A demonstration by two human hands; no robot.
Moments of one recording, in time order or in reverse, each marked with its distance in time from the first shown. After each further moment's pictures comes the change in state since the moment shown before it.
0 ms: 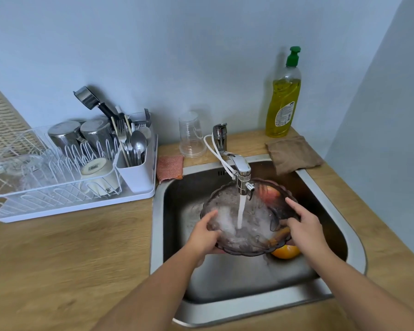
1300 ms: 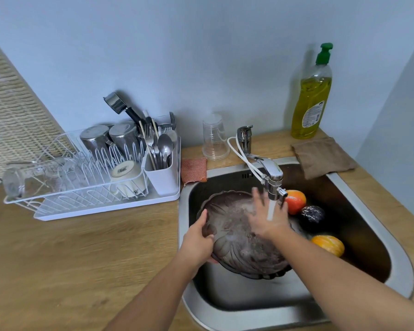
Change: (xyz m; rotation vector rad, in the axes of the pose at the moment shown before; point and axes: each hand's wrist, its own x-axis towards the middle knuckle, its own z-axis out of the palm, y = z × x) left_hand -0.023 0.003 -0.065 0.219 0.176 0.086; right_hand 0.052 -0.014 0.130 -1.048 -0.262 -0.317
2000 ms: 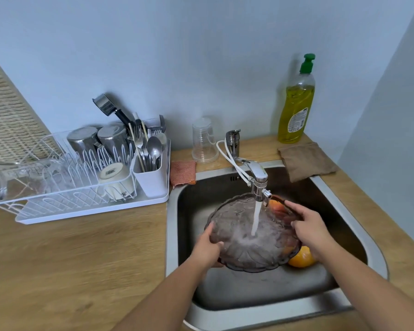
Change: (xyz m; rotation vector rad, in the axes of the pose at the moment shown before) left_hand 0.015 -0.015 0.046 -0.103 -0.148 -0.099; right_hand -0.061 0.085 -0.040 1.096 0.175 0.322
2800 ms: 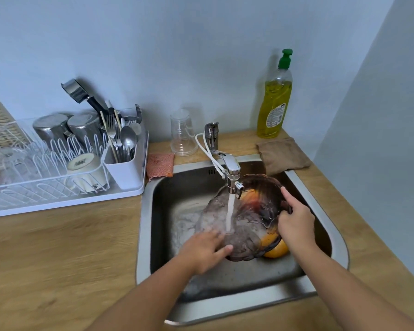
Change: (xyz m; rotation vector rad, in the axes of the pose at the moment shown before) left_hand 0.002 0.000 0.034 1.240 -0.198 0.434; right_hand -0.030 -0.006 -0.017 -0.189 0.264 -0.163
